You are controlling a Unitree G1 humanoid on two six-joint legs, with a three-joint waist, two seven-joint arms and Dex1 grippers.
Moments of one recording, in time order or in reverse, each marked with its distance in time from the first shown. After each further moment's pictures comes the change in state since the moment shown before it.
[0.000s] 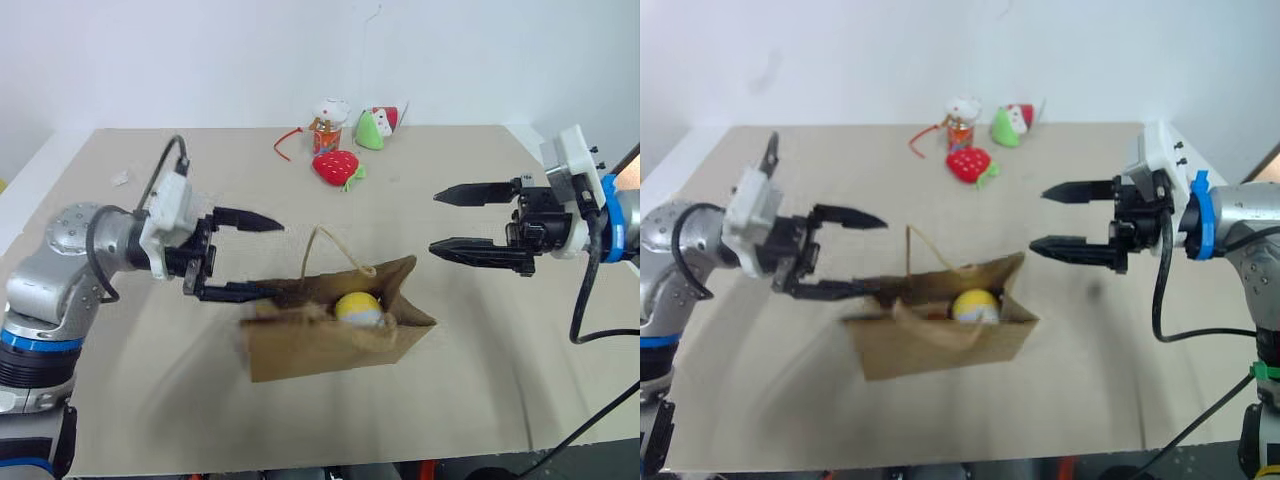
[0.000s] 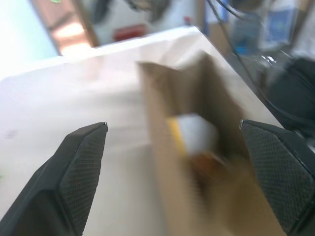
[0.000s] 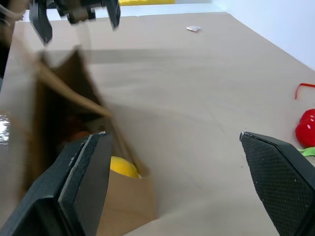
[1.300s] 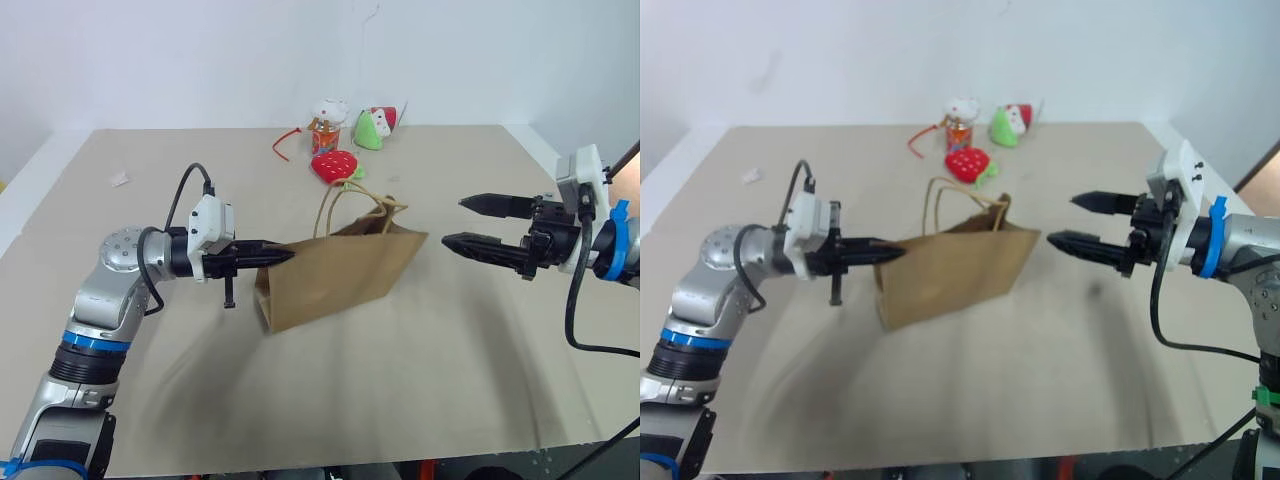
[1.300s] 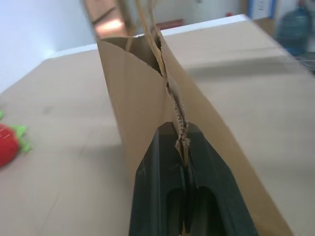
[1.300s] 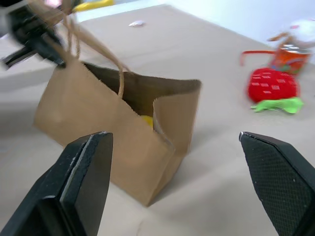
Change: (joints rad) left arm 0.032 -0.165 -0.125 0.199 0.200 -0.275 -0.023; right arm 0.158 0.017 -0.147 -0.066 0.001 0.089 -0.115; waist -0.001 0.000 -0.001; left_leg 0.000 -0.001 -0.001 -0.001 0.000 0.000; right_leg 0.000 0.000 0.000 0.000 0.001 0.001
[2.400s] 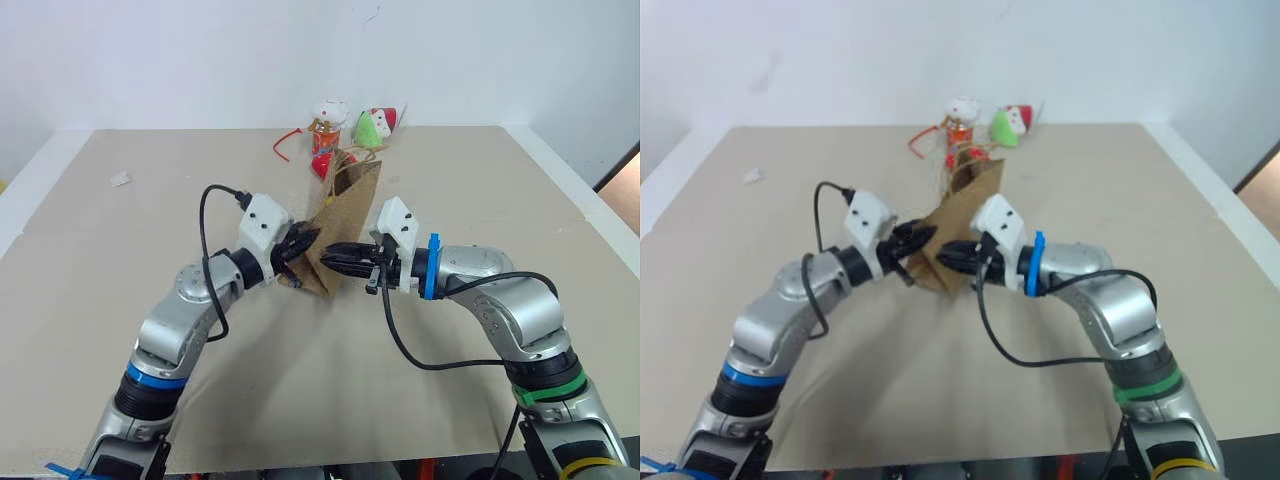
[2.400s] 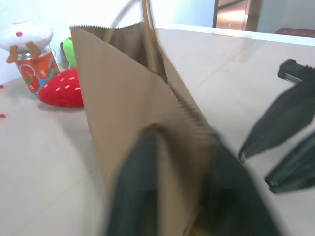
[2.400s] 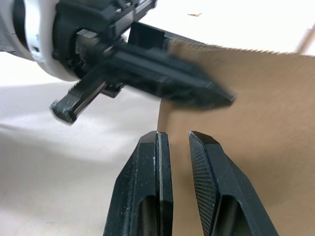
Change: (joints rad) left arm 0.075 -0.284 -0.108 -0.281 0.164 0.396 0.834; right arm -0.121 0.441 0.476 -0.110 -0.257 -0.037 -0.333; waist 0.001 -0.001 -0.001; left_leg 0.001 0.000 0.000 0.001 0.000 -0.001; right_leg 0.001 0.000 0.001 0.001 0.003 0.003
